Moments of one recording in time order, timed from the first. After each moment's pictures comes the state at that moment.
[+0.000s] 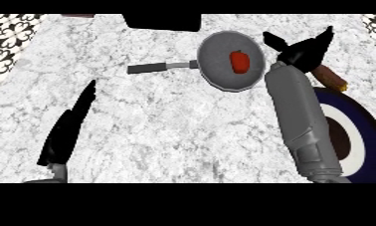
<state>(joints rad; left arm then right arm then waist) 0.02 0.17 0.00 -1.60 -0.22 -0.04 0.13 -0.88 -0.01 -0.51 -0.70 1.09 -1.12 0.79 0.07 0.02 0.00</state>
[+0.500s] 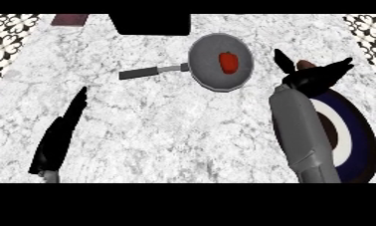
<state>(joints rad) 0.06 0.18 0.03 -1.58 -0.21 -0.04 0.12 -0.70 0.00 -0.41 -0.78 1.08 -1.36 0.82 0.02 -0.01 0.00</state>
